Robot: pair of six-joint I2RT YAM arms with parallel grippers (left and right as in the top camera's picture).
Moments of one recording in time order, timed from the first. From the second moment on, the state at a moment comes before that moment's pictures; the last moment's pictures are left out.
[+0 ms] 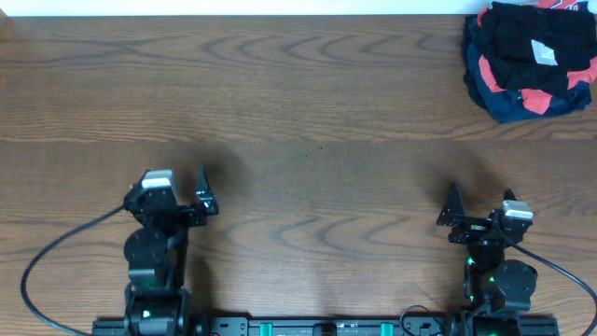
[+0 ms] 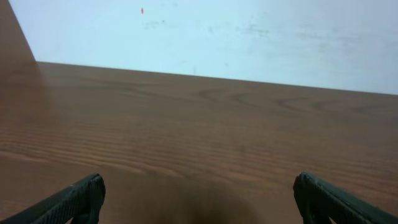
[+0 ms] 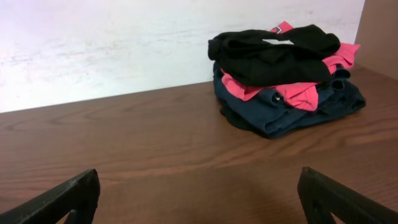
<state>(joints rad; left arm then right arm) 0.01 0.40 0.17 0.07 -0.04 -0.10 -0.07 0.01 0.01 -0.07 0.02 0.15</state>
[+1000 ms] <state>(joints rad) 0.01 0.01 0.02 -0.03 -0.04 -0.10 -0.07 0.01 0.01 -0.07 0.02 0.15</state>
